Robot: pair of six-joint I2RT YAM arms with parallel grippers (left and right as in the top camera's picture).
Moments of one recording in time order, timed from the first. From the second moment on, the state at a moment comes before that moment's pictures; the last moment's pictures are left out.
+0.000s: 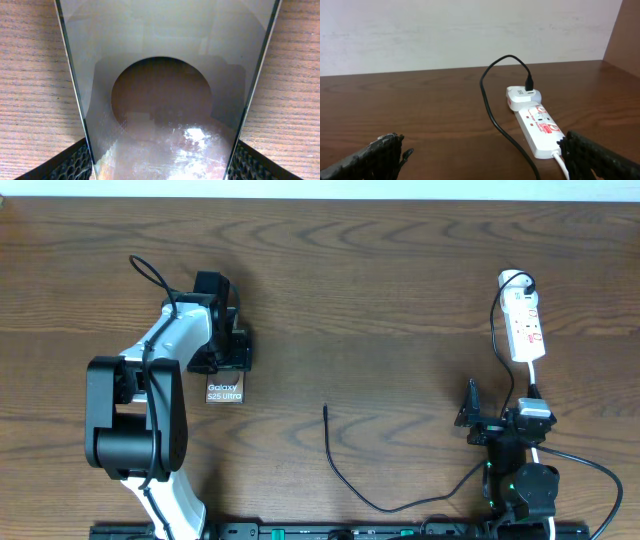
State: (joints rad) left arm -0.07 1.94 1.22 -0.82 0.01 -0.09; right arm 0.07 0.01 0.01 -0.06 0.15 0.06
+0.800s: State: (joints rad) left arm -0.07 1.94 1.23 -0.84 0.01 -0.09; right arm 0.07 0.01 0.01 -0.06 0.15 0.06
